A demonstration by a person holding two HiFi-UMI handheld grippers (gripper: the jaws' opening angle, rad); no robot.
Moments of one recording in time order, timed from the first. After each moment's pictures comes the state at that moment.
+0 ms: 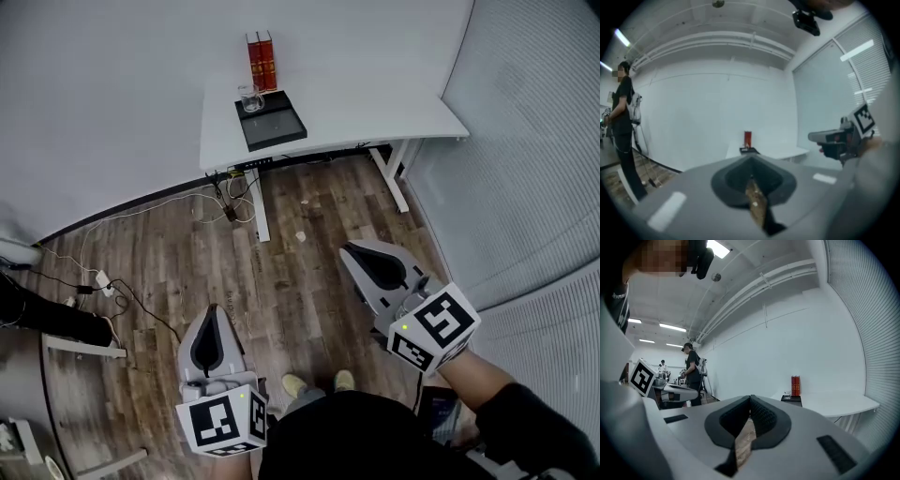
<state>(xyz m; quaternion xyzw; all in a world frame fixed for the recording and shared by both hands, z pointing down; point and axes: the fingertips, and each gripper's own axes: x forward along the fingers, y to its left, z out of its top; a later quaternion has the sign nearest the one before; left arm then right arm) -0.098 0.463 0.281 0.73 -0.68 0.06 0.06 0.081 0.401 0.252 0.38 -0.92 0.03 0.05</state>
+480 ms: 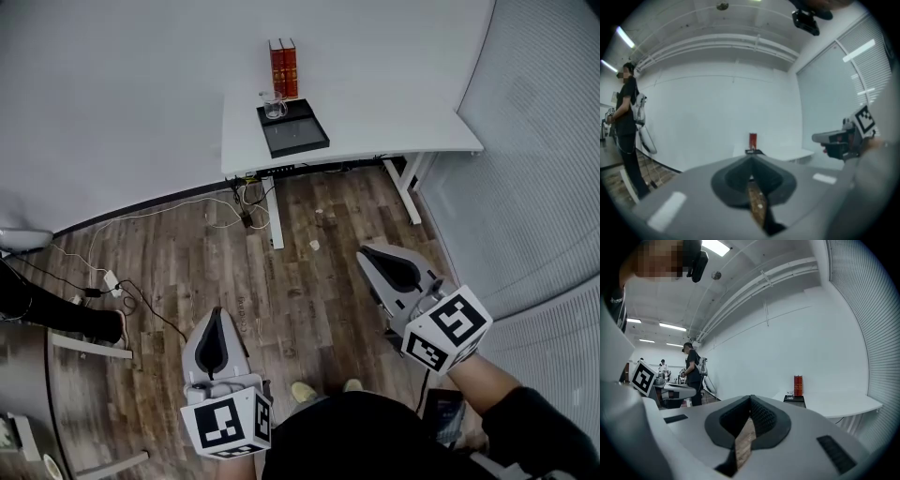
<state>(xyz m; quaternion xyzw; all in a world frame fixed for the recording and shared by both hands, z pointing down) -0.146 0.462 0.280 0.71 -0.70 0.05 0.05 0.051 0.393 0.254 0.38 -0.92 0.03 0.05</state>
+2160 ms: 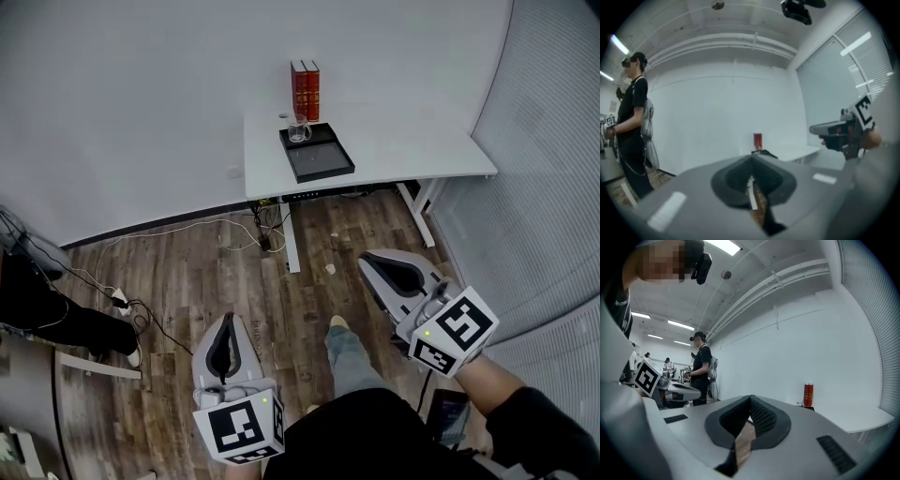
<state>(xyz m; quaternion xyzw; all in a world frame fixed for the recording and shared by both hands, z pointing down) -0.211 0.421 0.272 0.71 -0.70 0.07 0.03 -0.032 0.358 0.231 0.35 -0.94 -0.02 0.05</state>
